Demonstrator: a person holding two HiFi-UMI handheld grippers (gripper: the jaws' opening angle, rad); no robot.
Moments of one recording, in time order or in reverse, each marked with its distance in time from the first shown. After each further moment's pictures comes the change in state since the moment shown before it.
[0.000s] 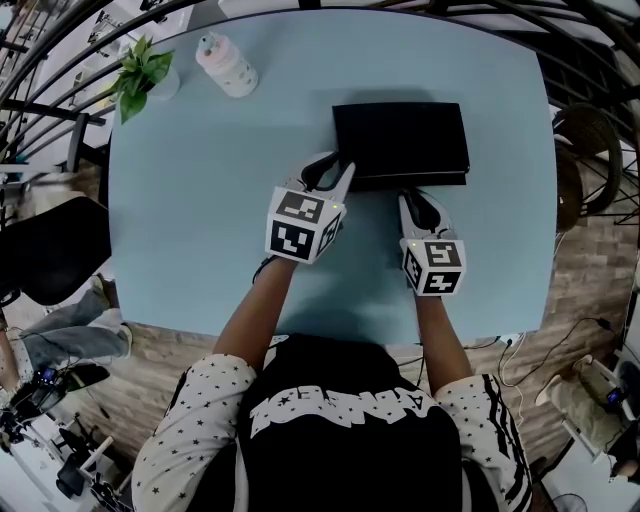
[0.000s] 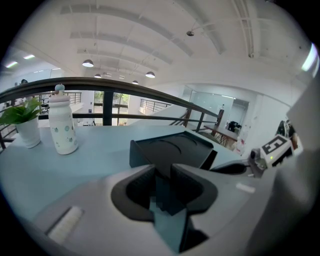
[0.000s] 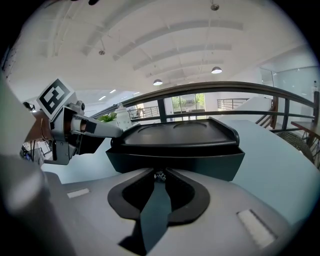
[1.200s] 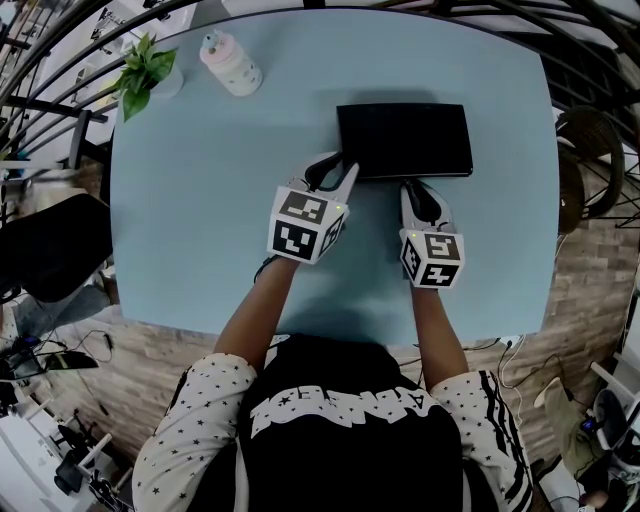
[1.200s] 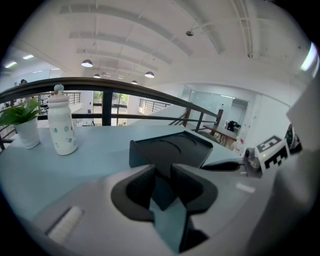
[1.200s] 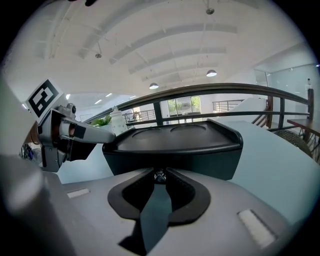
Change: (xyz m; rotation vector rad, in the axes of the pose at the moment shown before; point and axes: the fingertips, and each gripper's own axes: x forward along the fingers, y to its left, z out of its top) left arm 0.000 -0.003 0.001 0.005 0.002 -0.006; right arm 0.012 -0.007 0.010 0.033 -0.041 -0.037
